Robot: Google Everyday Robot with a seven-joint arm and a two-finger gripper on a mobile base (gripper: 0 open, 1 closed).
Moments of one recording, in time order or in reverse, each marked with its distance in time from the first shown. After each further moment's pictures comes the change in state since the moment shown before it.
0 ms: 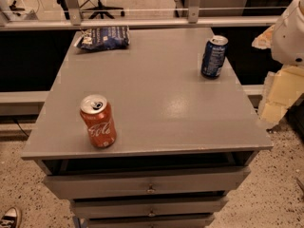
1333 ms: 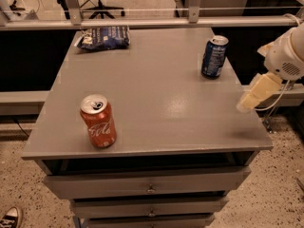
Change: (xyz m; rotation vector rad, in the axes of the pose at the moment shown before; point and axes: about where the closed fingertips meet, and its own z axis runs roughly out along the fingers) arm 0.042 -0.088 0.087 0.129 -0.175 0.247
